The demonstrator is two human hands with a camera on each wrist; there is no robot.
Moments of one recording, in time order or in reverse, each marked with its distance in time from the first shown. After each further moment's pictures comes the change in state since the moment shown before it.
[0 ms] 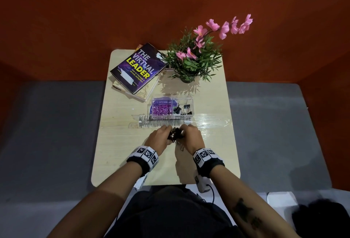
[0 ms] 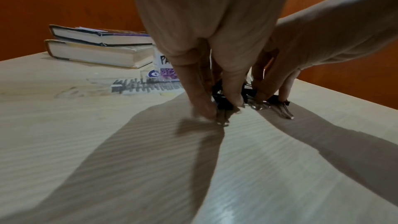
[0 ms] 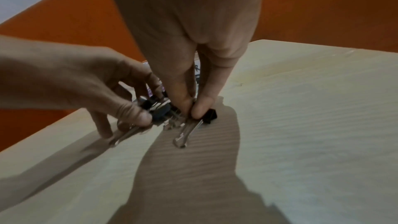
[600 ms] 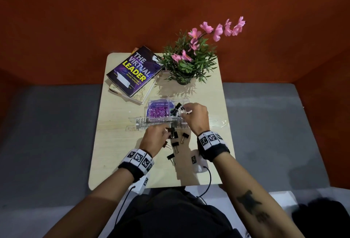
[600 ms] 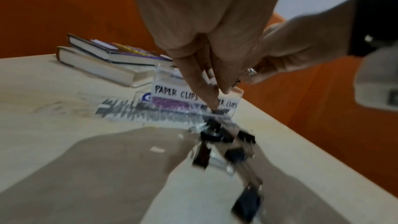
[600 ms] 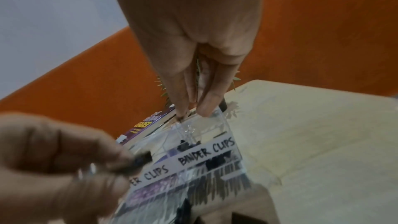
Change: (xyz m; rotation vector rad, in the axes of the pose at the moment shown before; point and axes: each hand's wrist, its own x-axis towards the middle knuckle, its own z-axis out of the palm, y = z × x) left_hand -0.008 0.011 -0.025 -0.283 0.262 0.009; right_hand 0.029 -0.018 -0.070 0.212 0.327 -0.008
